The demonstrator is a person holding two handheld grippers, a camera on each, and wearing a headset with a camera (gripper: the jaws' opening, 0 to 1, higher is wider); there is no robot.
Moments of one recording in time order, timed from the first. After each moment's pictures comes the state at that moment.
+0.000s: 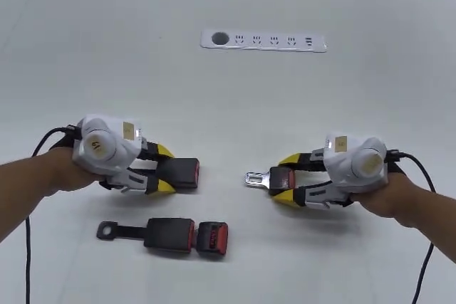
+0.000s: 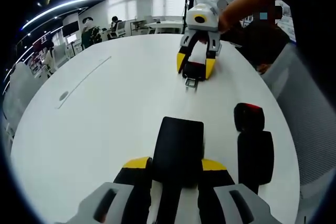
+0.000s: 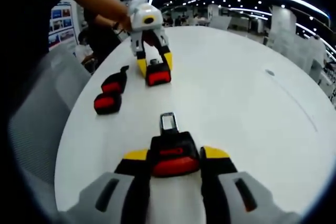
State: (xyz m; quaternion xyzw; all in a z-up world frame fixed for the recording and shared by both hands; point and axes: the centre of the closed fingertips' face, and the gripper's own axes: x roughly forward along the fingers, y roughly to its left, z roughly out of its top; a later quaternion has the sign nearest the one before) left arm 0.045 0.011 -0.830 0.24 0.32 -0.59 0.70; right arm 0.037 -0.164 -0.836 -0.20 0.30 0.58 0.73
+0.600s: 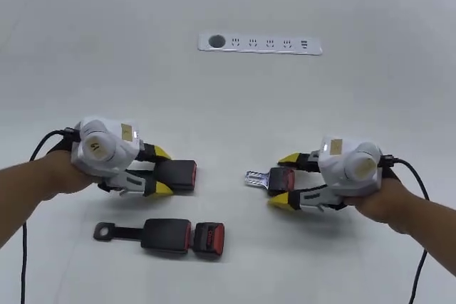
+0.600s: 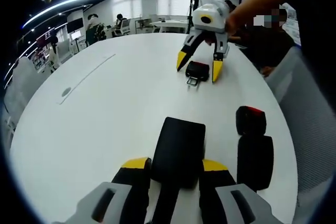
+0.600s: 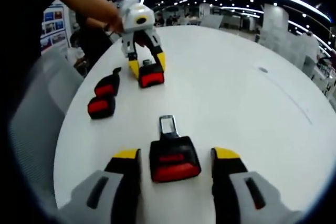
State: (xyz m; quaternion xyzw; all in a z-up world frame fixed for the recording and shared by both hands) left arm 0.046 0.011 -0.830 0.23 0.34 -0.56 0.72; right arm 0.042 -0.158 -0.838 -0.20 0.31 0.54 0.76
